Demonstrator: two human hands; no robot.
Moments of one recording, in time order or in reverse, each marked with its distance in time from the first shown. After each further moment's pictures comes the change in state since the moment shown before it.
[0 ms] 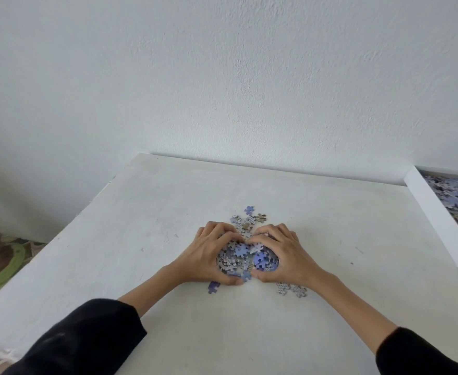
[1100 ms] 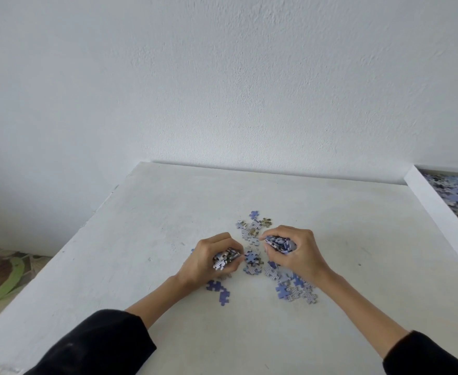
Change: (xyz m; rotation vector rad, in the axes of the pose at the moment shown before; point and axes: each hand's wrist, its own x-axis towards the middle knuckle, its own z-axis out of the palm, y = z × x) left_hand -0.007 0.011 -0.016 -0.368 0.289 0.124; right_hand 0.005 -0.016 -0.012 0.493 0.414 0.017
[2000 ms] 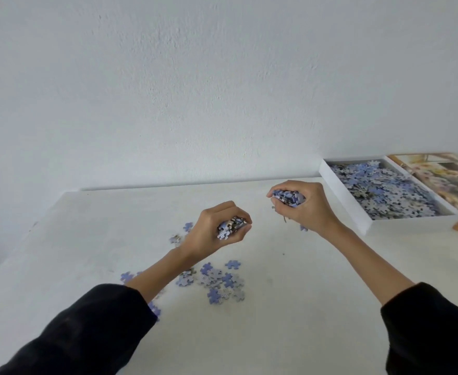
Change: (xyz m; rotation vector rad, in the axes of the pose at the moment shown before) left_hand 0.113 0.075 0.060 -0.075 -0.007 0.291; right_hand -0.007 -0.019 -0.152 -0.183 0.266 0.027
